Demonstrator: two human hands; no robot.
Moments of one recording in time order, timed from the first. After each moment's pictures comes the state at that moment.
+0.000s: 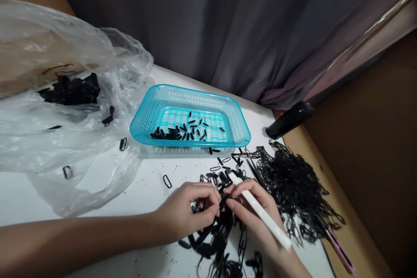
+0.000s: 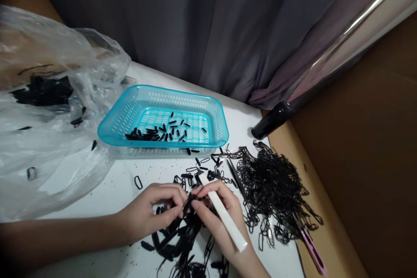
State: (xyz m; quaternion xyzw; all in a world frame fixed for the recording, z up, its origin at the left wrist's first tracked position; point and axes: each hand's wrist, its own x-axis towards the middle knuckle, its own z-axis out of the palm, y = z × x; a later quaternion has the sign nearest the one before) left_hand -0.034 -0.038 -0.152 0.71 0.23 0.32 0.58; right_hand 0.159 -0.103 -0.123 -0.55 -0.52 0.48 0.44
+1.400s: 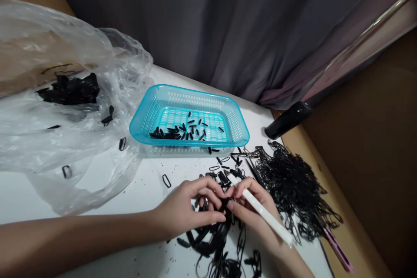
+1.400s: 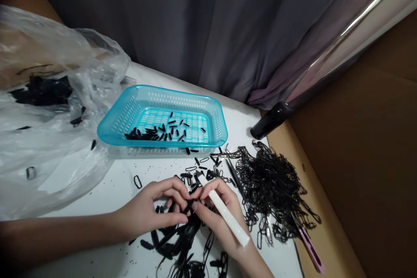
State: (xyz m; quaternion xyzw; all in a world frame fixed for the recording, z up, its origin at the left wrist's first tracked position) left_hand -0.034 -0.038 -0.145 0.63 0.30 0.24 0.67; right_hand 0.161 -0.101 -0.125 -0.51 -0.45 0.56 0.47
